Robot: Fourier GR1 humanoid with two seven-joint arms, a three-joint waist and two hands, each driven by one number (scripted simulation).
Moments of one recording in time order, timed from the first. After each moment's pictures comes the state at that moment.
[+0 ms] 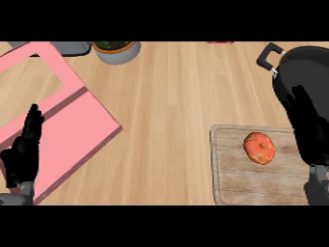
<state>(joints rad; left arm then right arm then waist) -0.04 0.40 -0.12 -1.32 0.19 0.39 -0.19 -0.11 -0.30 -0.02 -1.51 -0.31 -0.16 0.12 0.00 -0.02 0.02</state>
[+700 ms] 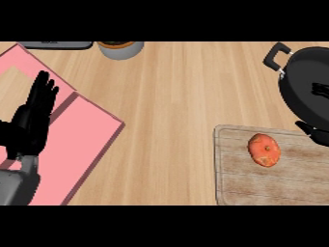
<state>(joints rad) -0.19 0.39 -0.12 -1.51 0.29 0.32 0.03 -0.23 -0.55 -0.13 -1.16 -0.12 0.13 -0.53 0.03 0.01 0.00</state>
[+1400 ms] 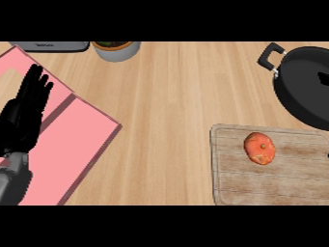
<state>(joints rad) -0.20 0.41 -0.08 -1.59 0.29 0.32 0.15 -0.31 -0.80 0.00 -1.14 0.05 0.43 -0.58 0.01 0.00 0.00</state>
